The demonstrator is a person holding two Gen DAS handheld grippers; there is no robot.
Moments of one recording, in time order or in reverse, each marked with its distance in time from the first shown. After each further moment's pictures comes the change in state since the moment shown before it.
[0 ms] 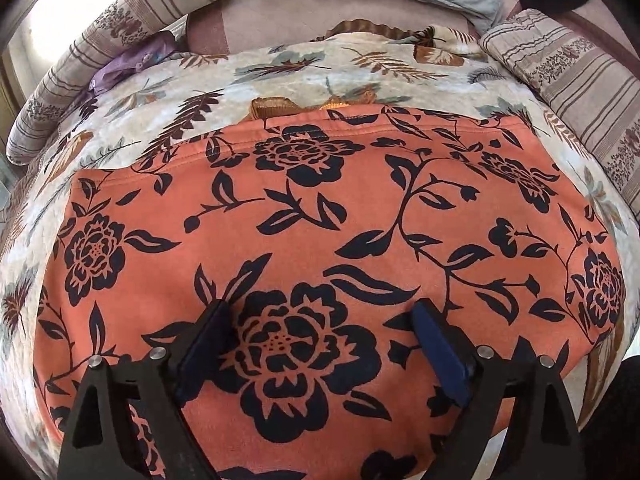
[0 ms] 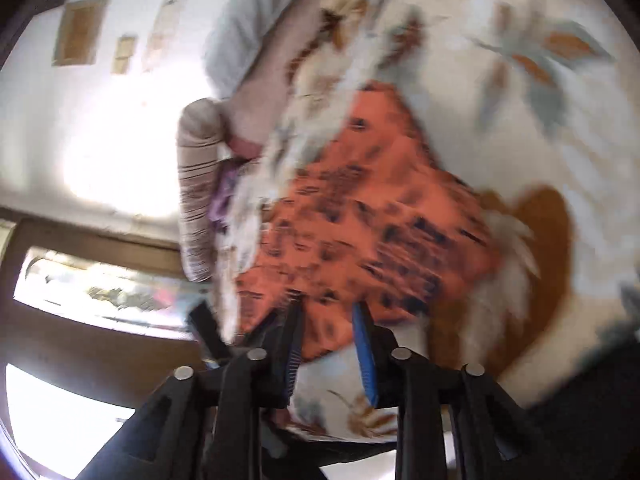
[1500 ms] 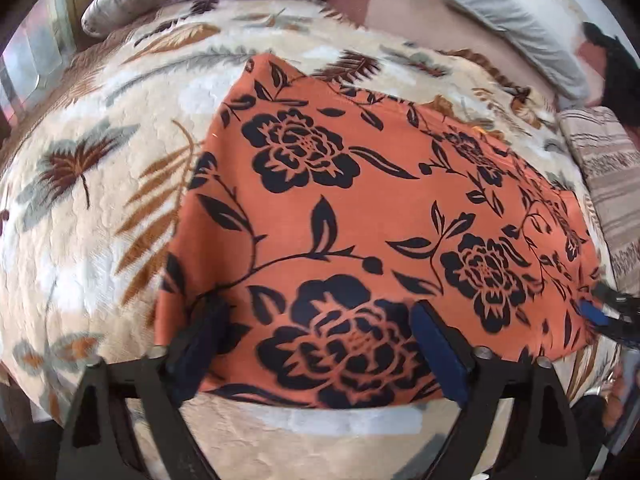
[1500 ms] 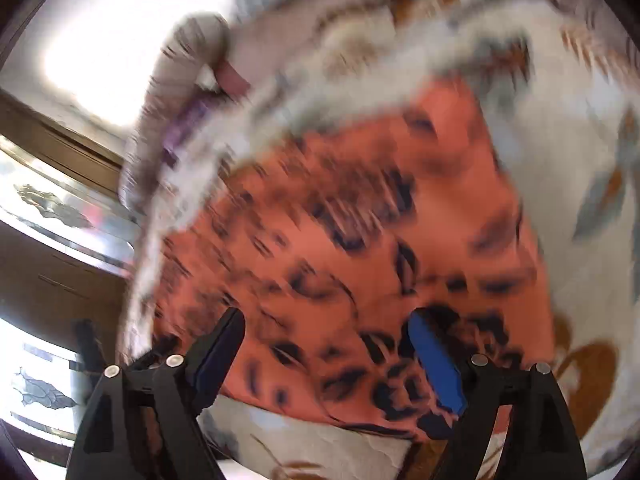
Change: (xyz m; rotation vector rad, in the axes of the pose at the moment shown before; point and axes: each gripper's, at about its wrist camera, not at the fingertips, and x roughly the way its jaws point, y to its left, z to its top) left arm -0.041 0.137 -0.054 -0.341 0.066 -0.037; right arm 0.119 0.007 0.028 -0.277 0.142 -0.321
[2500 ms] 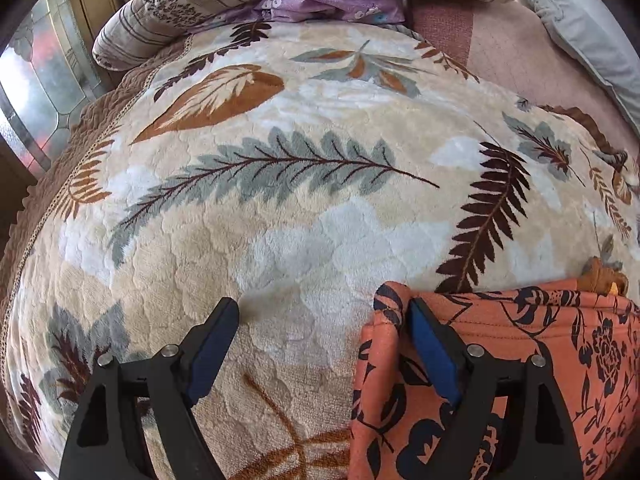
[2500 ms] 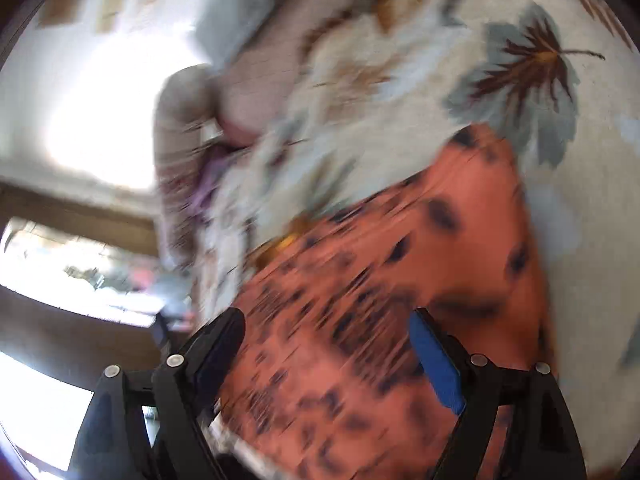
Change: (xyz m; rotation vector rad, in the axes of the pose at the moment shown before) left arm 0.080 0.076 0.160 -0.069 -0.018 0.212; right arm 0.013 -0.046 0.114 0.218 -0.048 0.206
